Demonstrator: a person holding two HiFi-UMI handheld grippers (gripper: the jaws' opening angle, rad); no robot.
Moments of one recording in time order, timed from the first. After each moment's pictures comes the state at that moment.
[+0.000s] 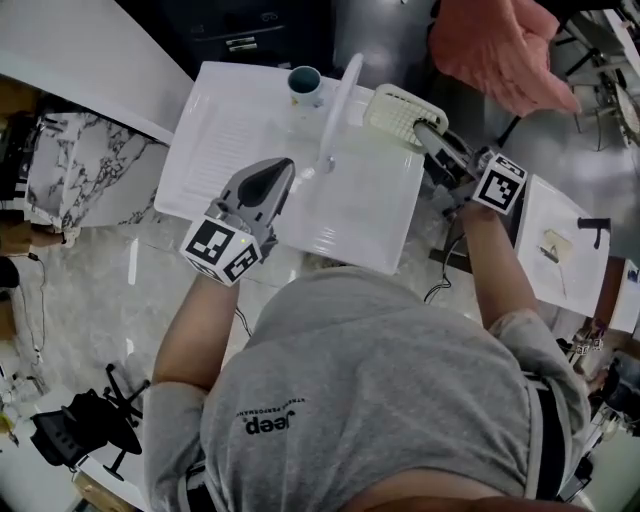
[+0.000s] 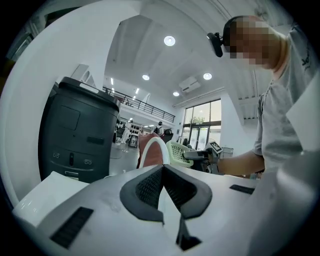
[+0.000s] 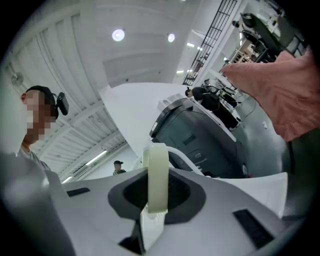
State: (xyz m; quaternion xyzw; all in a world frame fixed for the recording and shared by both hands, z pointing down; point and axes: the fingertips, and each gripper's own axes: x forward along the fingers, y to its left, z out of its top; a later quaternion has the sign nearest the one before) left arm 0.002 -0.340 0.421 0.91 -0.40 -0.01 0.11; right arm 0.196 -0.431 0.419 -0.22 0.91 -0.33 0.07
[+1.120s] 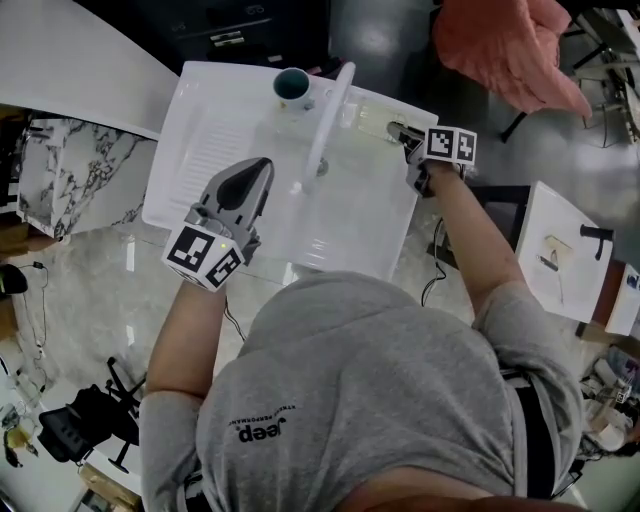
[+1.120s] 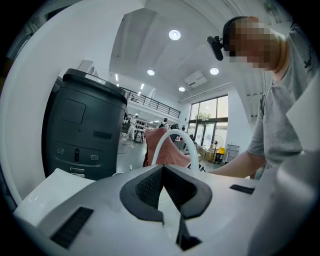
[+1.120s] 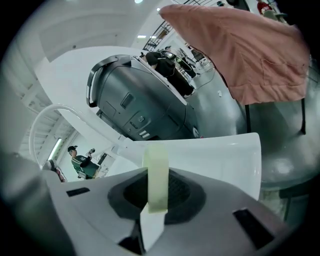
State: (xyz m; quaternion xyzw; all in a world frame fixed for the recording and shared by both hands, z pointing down) left arm -0.010 -0.393 0.443 0.89 -0.43 0.01 0.14; right arm 0.217 -0.538 0.651 -0.34 0.80 -0.47 -0.15
